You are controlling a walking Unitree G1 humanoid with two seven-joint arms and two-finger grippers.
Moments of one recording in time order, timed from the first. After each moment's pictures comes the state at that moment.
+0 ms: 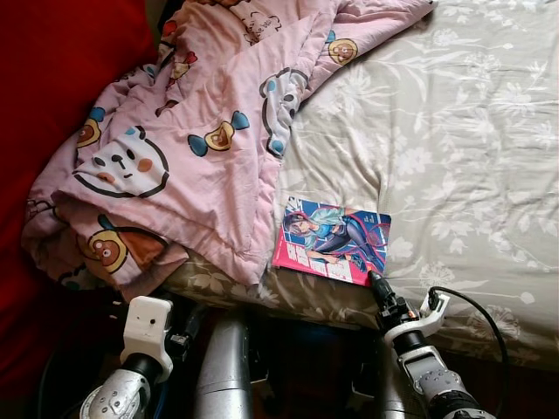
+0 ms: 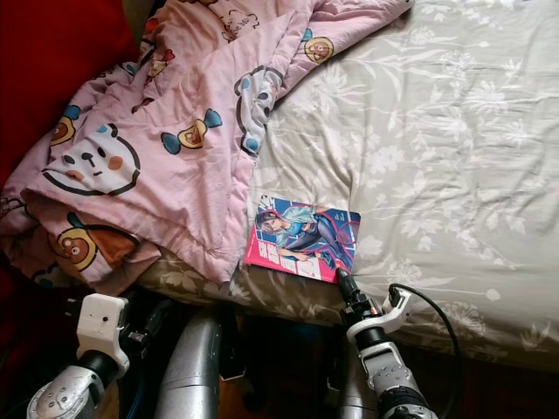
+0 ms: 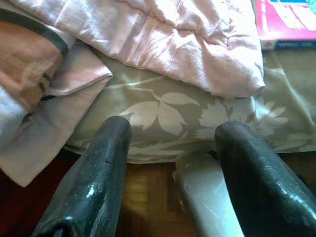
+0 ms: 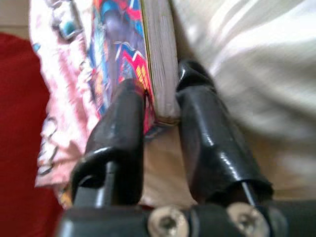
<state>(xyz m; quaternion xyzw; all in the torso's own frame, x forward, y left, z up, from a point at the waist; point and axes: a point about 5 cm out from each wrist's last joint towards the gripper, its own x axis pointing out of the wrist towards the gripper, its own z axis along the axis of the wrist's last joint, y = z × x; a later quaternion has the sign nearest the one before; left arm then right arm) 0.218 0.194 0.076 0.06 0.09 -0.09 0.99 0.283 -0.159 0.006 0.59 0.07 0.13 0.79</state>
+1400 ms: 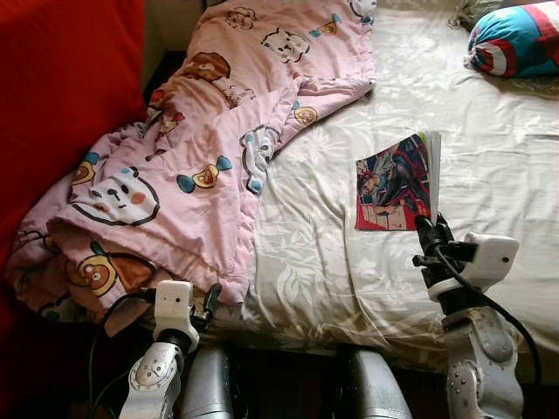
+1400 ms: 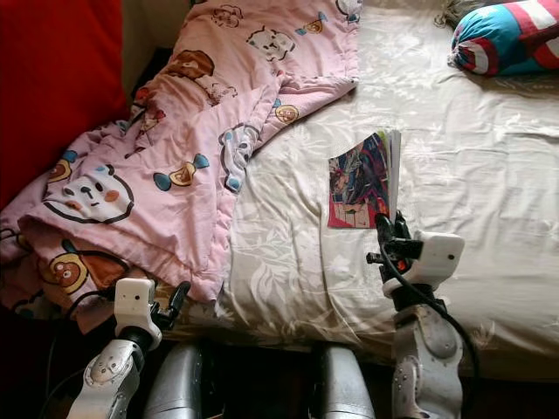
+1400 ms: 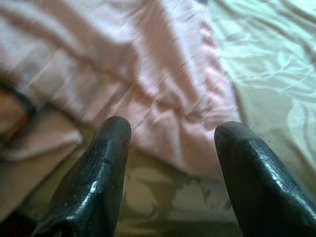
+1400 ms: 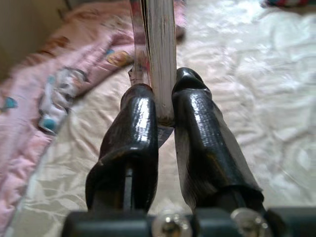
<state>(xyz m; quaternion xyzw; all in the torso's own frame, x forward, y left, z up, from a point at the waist) 0.264 0.188 0.038 -0.01 0.08 -0.02 1.00 0.276 -0.196 0.125 0.11 -0.06 0.01 0.99</state>
